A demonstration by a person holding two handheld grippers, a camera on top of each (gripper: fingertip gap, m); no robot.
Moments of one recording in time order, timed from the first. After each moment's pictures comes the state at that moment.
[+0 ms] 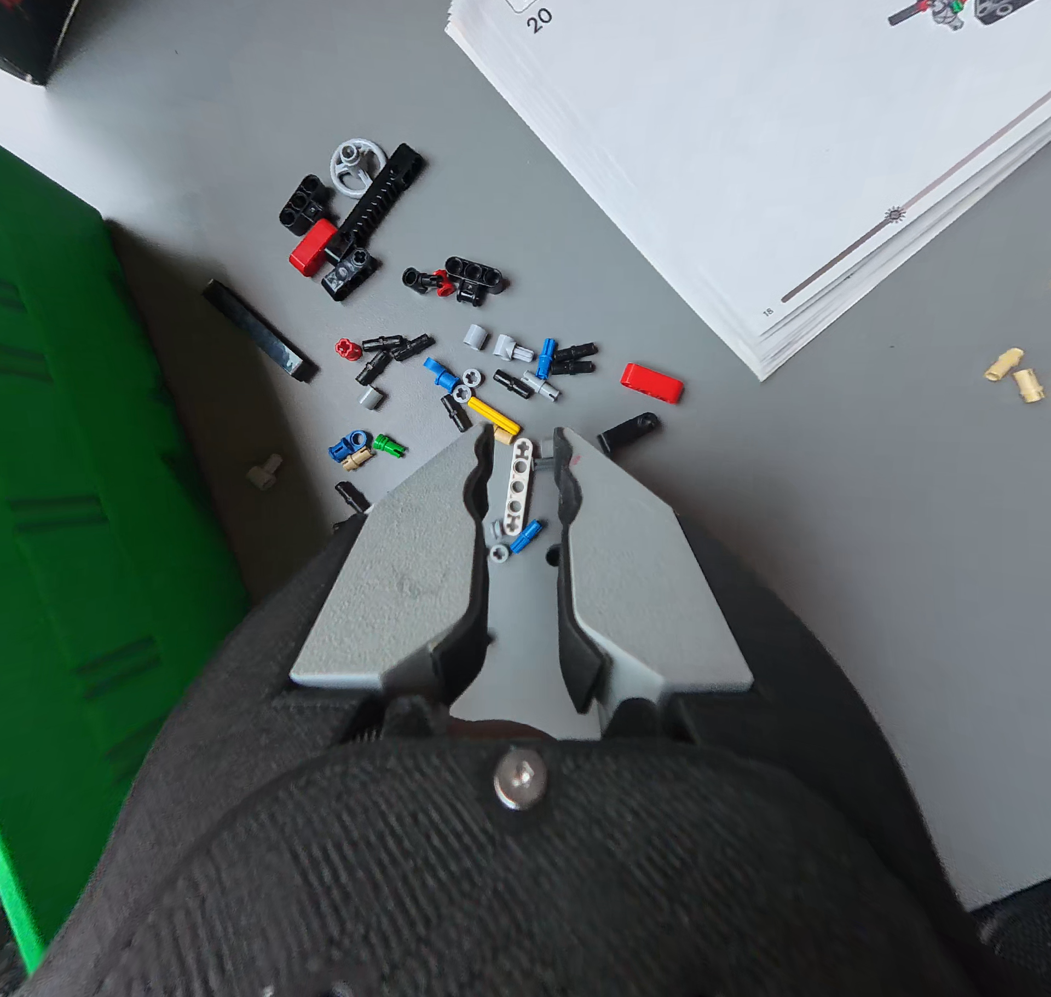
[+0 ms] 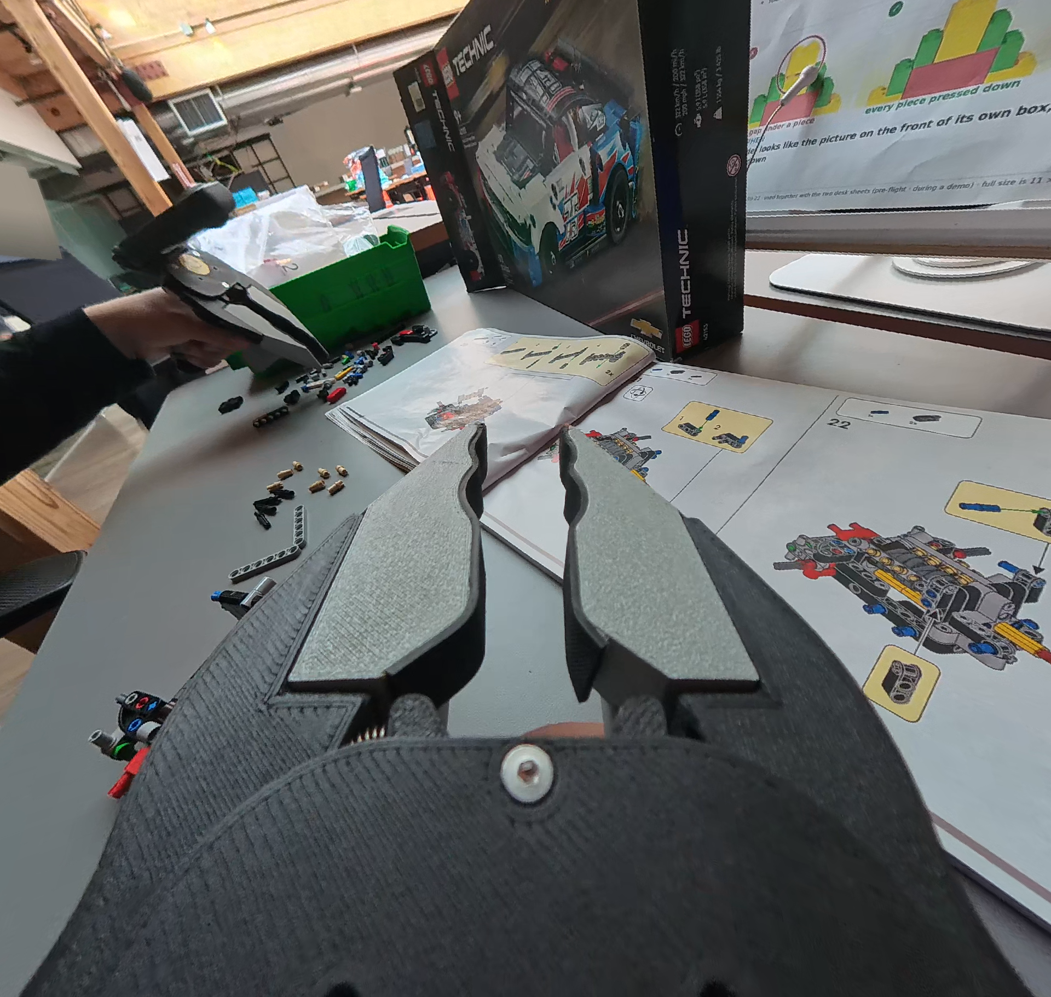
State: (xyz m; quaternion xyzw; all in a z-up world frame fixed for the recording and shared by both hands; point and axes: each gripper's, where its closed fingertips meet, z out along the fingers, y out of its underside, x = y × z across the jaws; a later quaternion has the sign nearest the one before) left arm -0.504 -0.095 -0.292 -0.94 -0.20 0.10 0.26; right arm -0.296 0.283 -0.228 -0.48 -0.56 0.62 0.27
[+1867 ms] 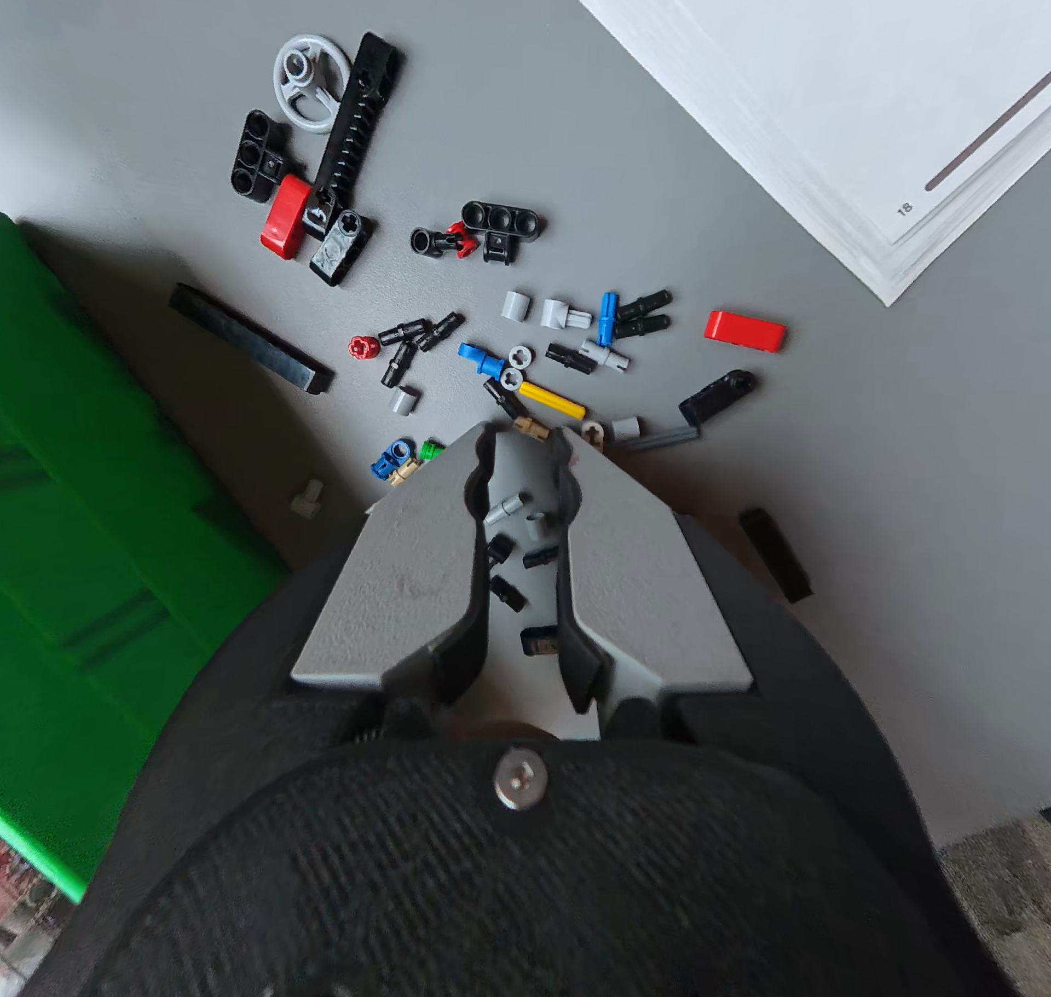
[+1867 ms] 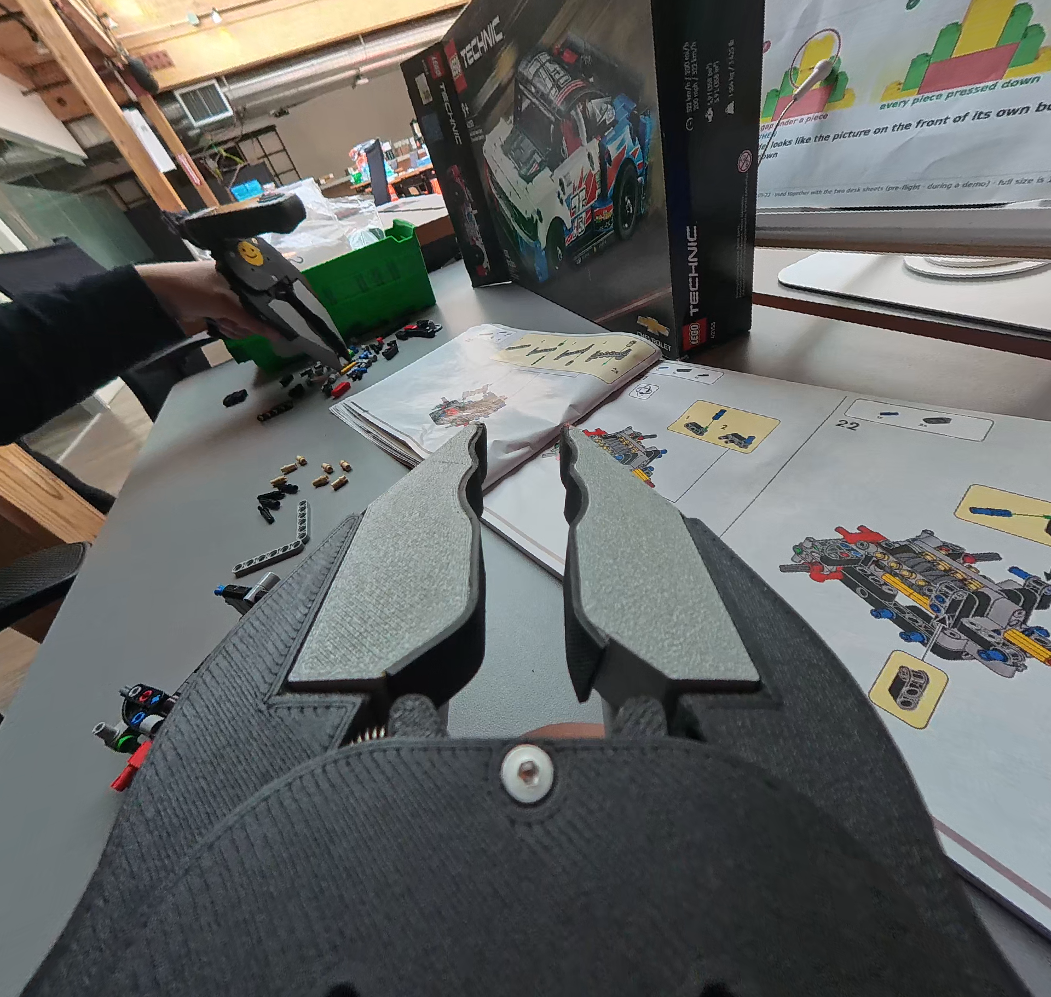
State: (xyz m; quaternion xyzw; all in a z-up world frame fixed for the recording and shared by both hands) left arm -0.525 -0.107 -0.317 -0.98 -0.13 0.06 0.14; right arm -0.296 0.280 -0.229 -0.47 -0.56 0.62 0.27
